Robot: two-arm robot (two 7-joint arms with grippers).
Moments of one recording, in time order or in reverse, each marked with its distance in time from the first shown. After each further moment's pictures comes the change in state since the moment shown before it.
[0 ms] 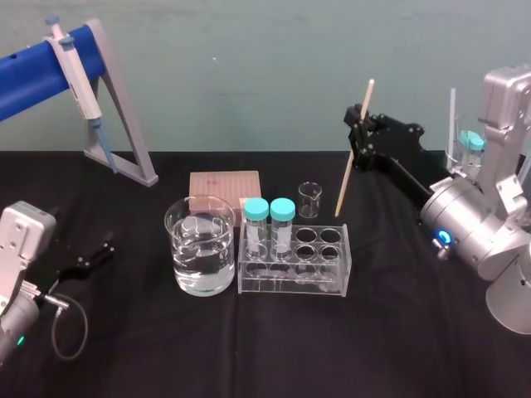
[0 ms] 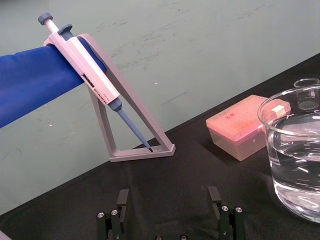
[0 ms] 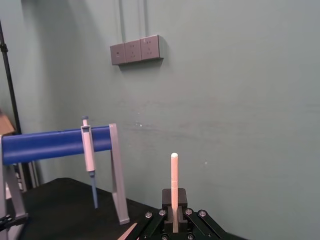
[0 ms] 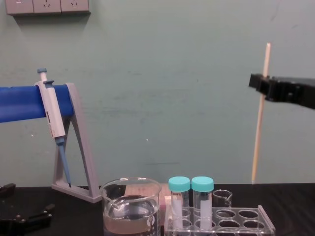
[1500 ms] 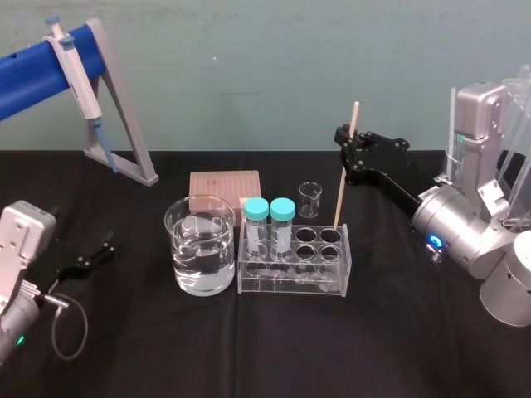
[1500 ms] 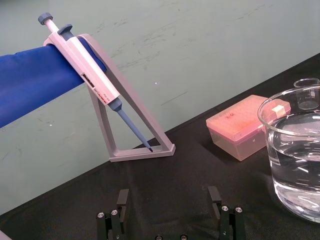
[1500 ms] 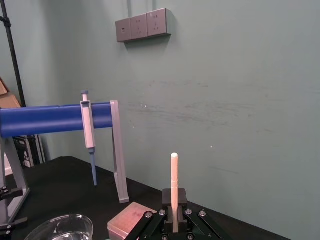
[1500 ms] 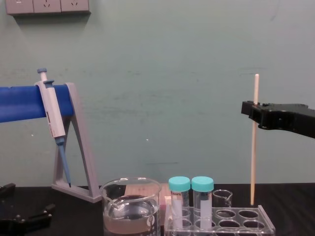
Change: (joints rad) left arm 0.000 0.000 0.000 0.000 0.000 0.000 0.000; right arm 0.068 -0.006 -0.023 0.156 -0.026 -0.025 0.093
